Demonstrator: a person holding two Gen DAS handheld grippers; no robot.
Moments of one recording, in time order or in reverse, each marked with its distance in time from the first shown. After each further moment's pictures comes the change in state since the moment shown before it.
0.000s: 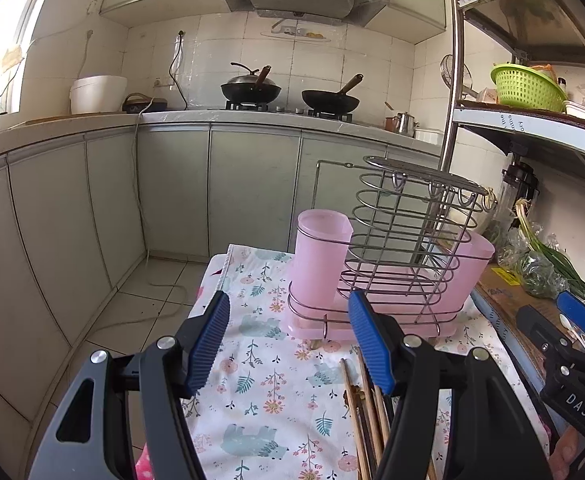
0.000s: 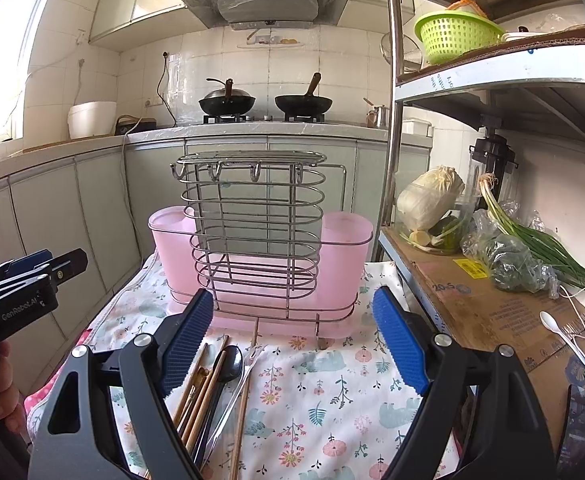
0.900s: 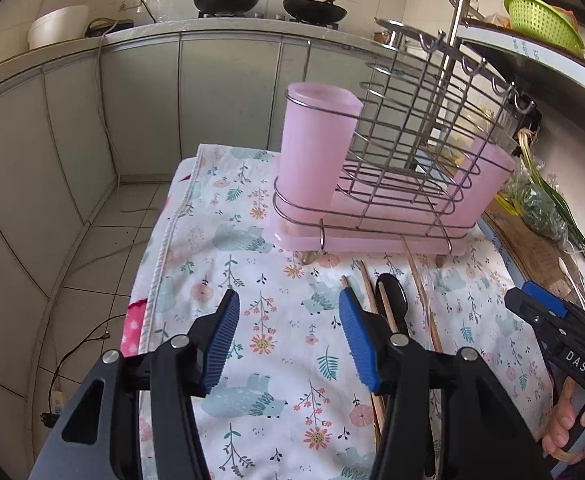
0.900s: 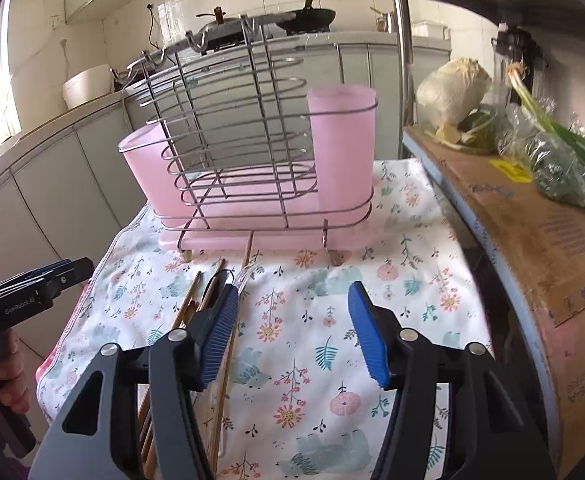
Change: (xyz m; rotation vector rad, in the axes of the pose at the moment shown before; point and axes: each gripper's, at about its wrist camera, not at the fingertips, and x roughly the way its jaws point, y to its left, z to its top) left arm 0.075 0.004 -0.038 0.029 0.354 -0.106; right arm 0.070 -0.039 -0.044 0.141 0.348 0.174
